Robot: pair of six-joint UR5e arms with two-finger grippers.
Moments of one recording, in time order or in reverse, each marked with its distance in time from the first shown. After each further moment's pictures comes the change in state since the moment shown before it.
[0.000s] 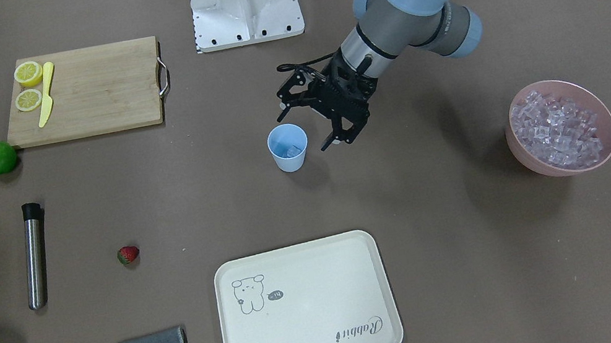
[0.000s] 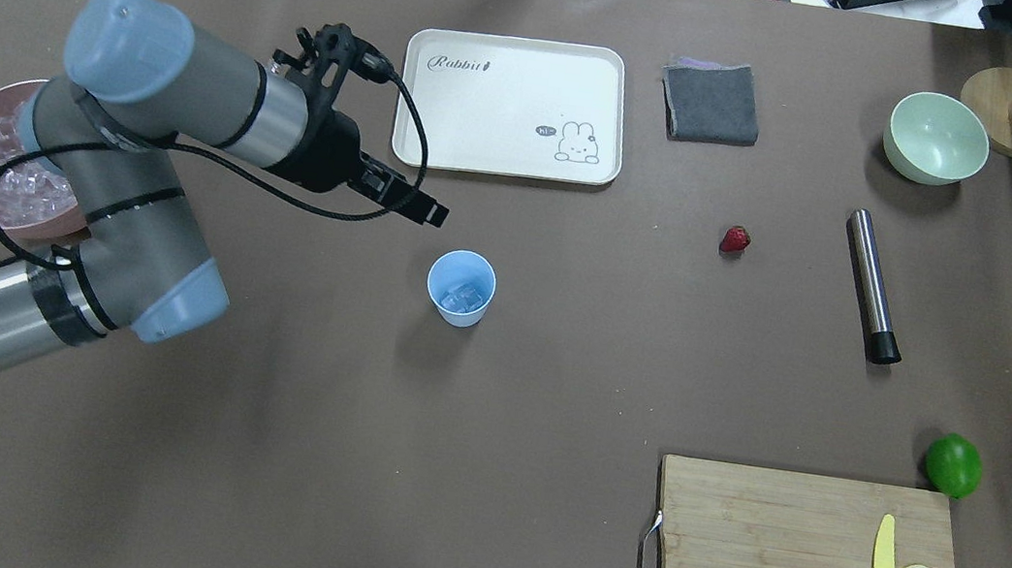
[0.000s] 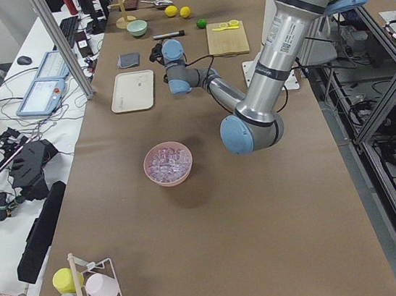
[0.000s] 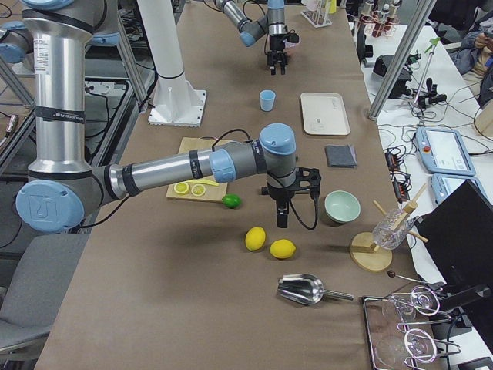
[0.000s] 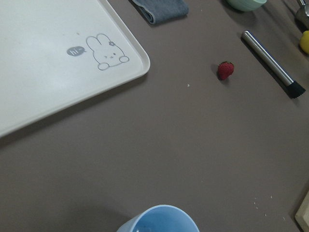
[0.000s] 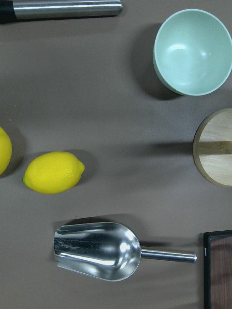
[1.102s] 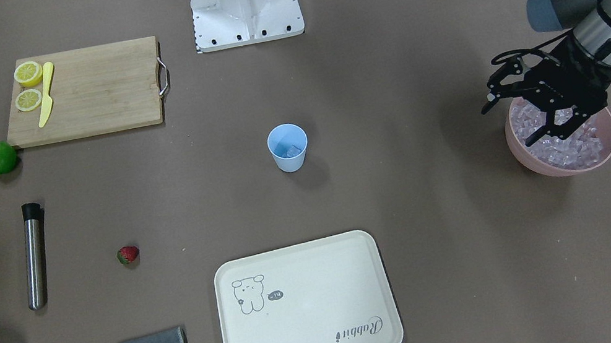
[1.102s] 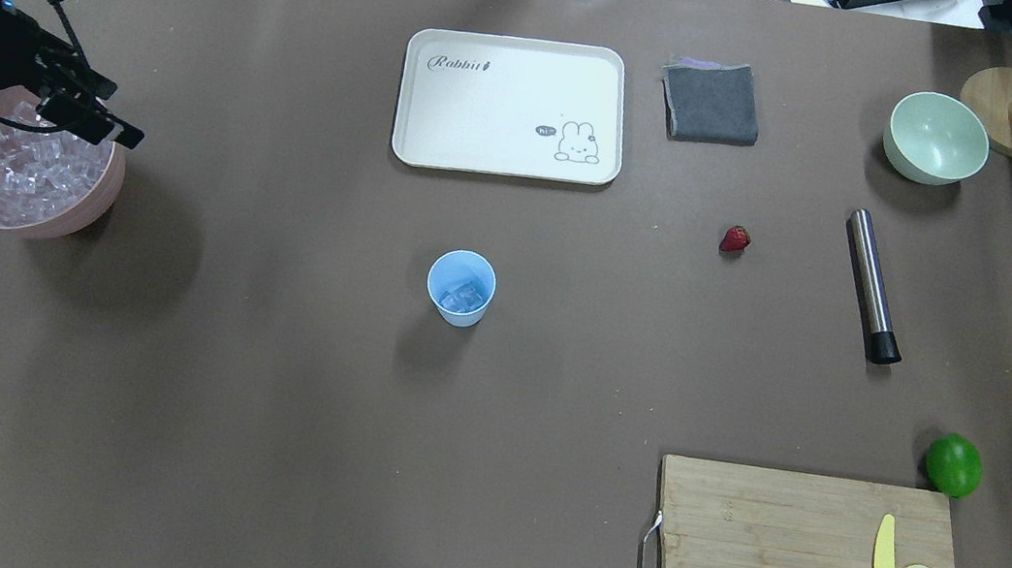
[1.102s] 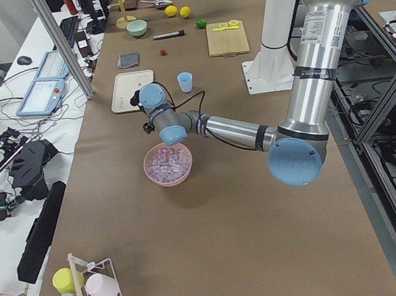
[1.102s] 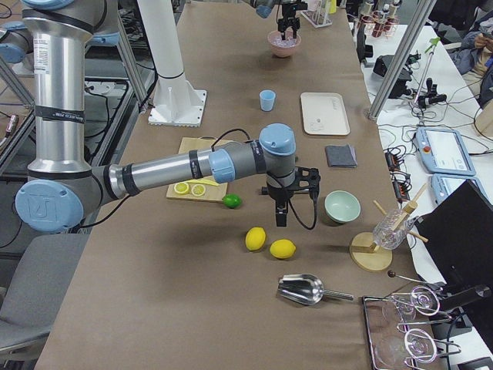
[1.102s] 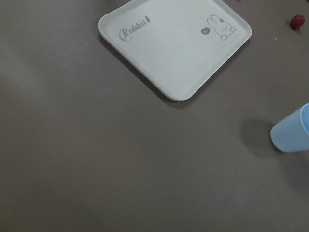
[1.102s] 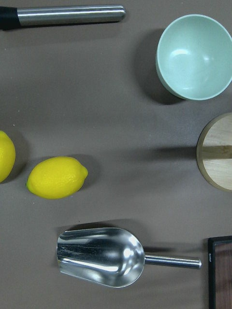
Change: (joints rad) left arm -0.325 0.344 -0.004 0.026 -0.241 0.559; right arm 0.000 -0.003 -0.001 0.000 0.020 0.001
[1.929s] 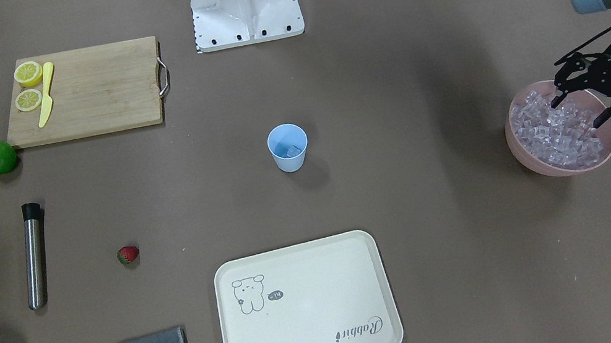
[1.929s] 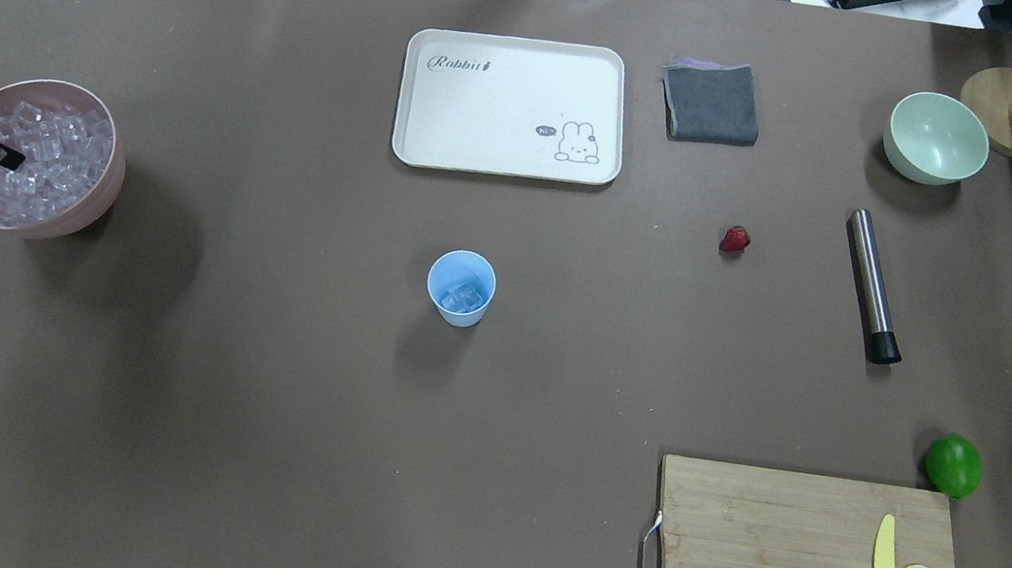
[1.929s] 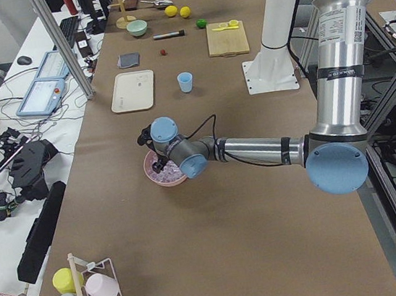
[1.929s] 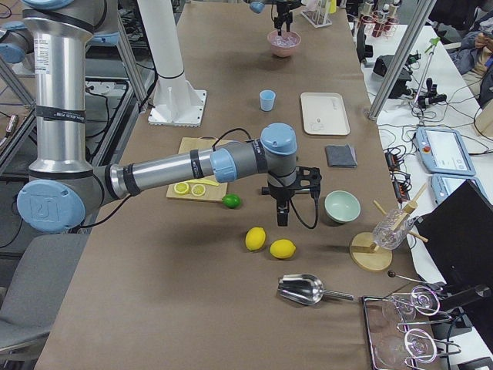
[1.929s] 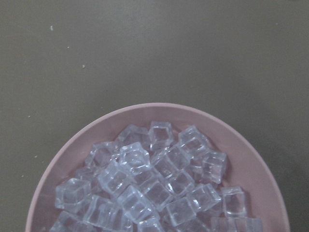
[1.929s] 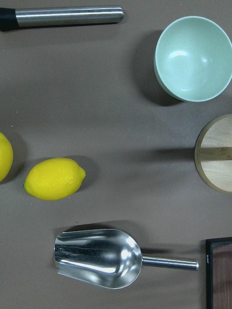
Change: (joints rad) left arm -0.052 0.146 0.032 0.051 0.093 0.075; right arm -0.001 0.009 -0.005 0.000 -0.001 -0.001
